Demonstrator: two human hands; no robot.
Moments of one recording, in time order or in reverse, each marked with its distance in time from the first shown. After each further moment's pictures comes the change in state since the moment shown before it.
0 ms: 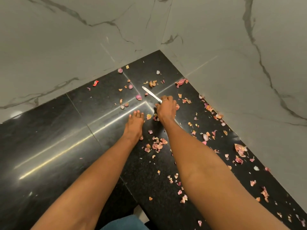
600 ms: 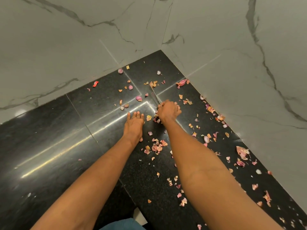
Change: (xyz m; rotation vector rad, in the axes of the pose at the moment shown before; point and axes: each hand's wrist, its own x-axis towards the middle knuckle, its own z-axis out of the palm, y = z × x) left_hand 0.010 0.002 0.002 0.174 -0.042 -0.020; right_hand 0.014 0.011 0.018 0.013 -0.039 0.213
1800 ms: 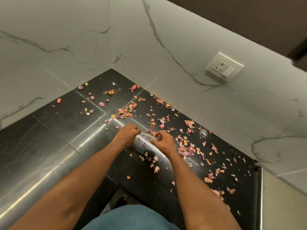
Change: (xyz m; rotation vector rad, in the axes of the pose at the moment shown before) left_hand -0.112 0.095 0.020 0.181 0.414 0.705; right_hand -0.249 0.193 -0.102 0.441 -0.012 -0.023
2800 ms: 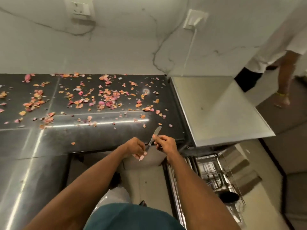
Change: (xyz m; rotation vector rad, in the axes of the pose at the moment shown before) left_hand -0.184 0.345 0.053 -0.756 -0.964 0.060; right_hand -0.415 0.184 -0.009 1.003 0.599 0.592
